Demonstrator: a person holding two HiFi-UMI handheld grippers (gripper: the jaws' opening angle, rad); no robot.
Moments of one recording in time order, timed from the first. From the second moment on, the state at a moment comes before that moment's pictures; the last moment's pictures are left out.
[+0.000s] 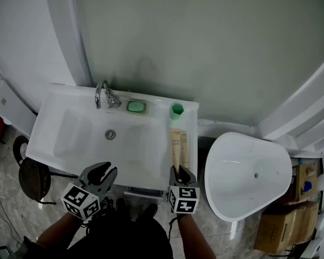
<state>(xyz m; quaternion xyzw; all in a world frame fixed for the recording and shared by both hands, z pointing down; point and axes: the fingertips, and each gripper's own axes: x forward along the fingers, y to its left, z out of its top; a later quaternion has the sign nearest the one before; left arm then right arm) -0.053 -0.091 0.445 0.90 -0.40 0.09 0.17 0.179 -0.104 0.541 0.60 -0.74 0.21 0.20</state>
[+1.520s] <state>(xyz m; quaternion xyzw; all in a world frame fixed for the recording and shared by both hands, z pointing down) -0.033 -0.095 0.364 0.92 -0.36 0.01 0.14 0.211 -0.043 0.350 0.65 -0.75 0.11 0.00</state>
